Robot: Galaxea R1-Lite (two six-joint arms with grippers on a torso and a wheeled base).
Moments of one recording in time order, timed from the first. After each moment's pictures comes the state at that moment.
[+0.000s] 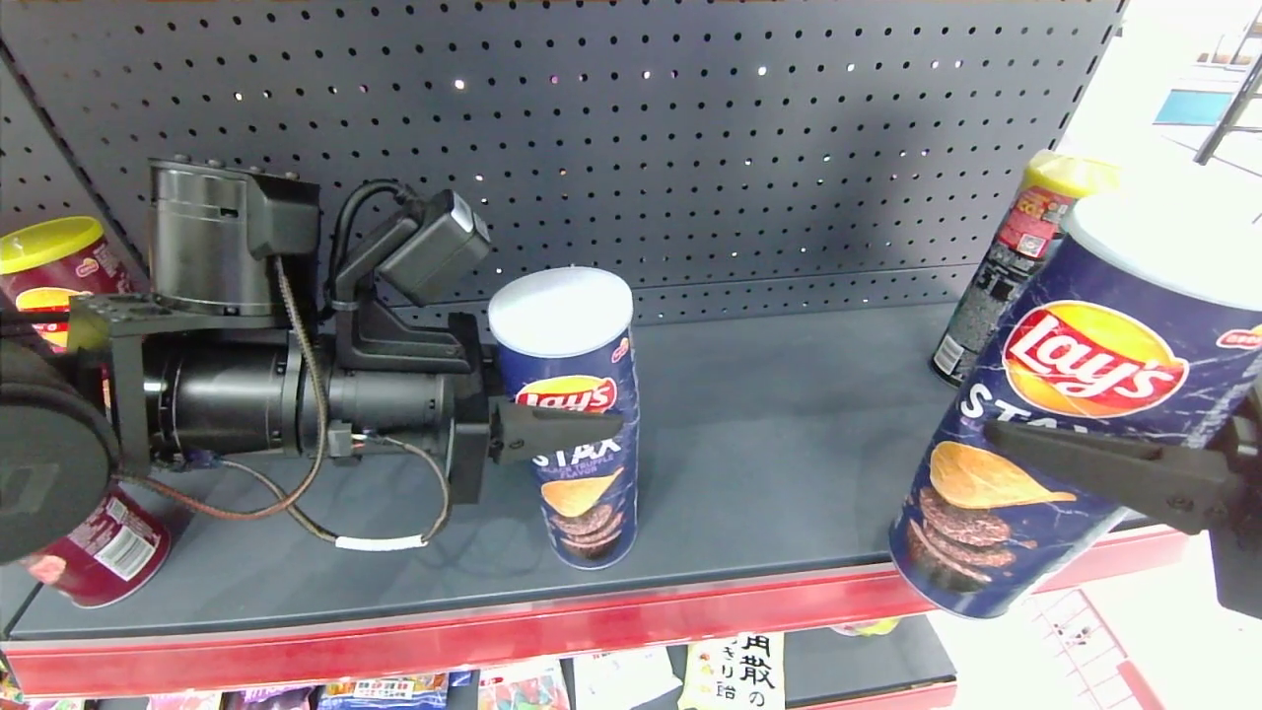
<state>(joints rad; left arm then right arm) -0.52 1.58 -0.96 -0.27 -0.71 0.24 0.53 1.08 -0.70 -0.22 0.31 -0.14</state>
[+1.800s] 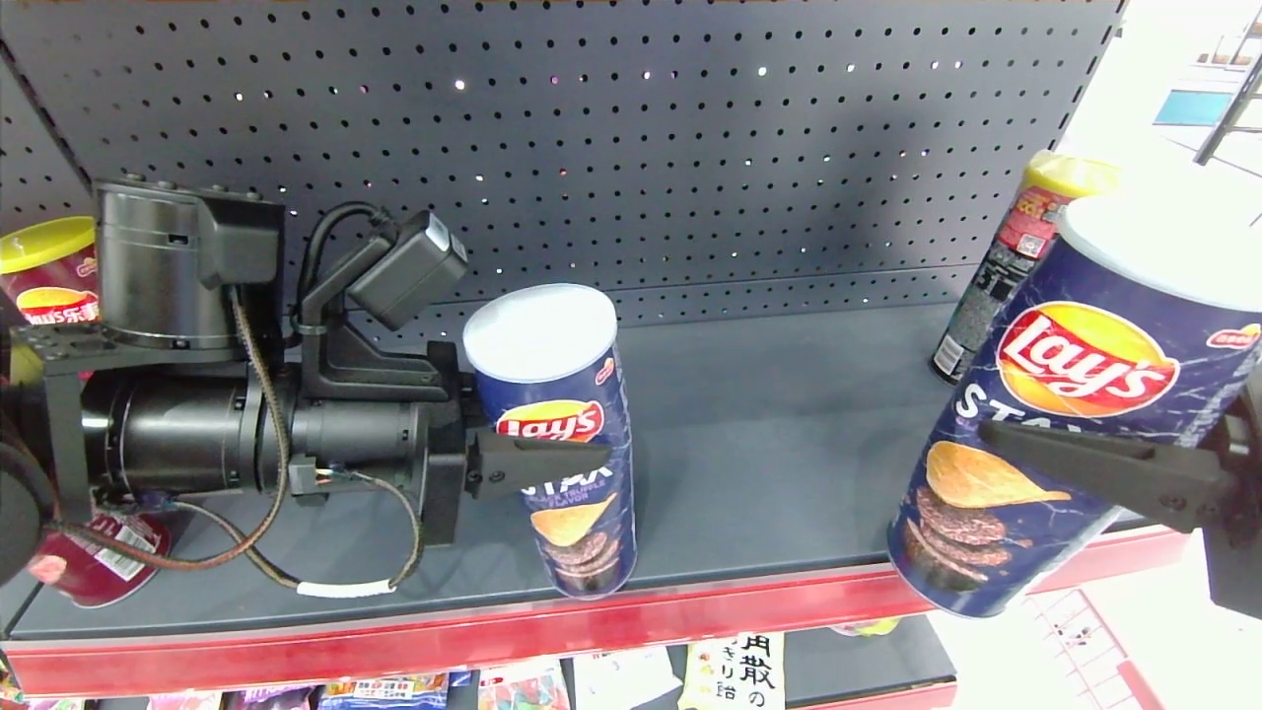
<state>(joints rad) -0.53 1.51 -0.89 -0.26 -0.69 0.16 0.53 1.08 -0.70 -0.22 0.31 -0.14</state>
